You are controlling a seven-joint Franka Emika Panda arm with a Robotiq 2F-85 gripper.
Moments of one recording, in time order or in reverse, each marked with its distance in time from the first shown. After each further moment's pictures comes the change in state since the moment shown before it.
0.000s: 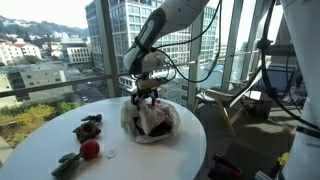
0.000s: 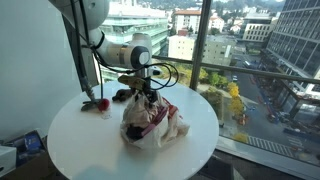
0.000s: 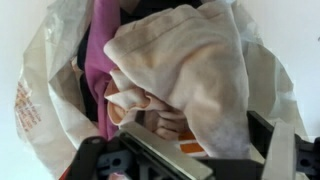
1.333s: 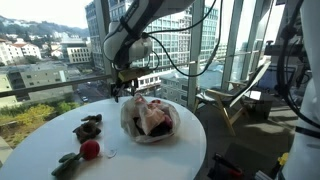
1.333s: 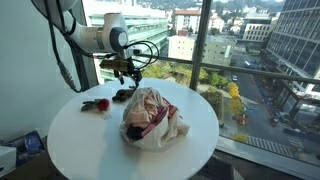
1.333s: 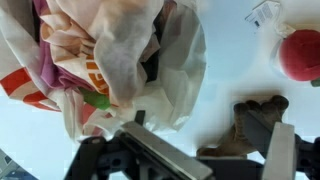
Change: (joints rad) arm 0.092 -0.108 0.075 -0.006 -0.113 0.093 0.006
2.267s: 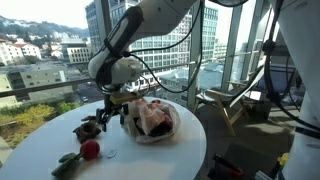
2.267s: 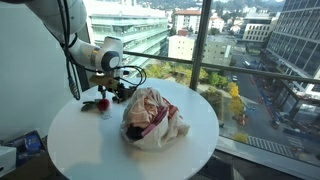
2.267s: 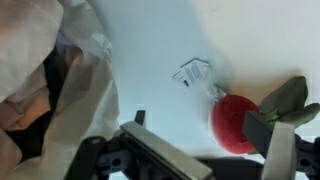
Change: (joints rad) arm -0.010 0.174 0.120 0.030 0.261 -0.029 -0.228
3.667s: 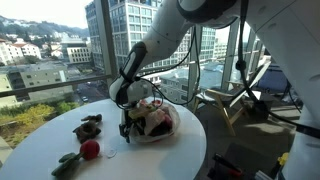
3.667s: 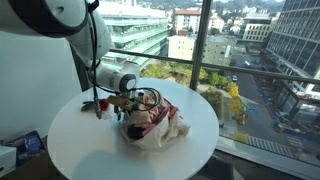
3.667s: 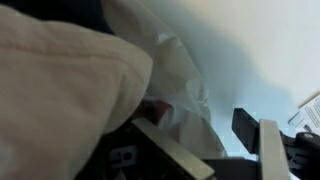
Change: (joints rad) arm -0.055 0.197 -0.079 0.051 -0.024 -0.003 0.006
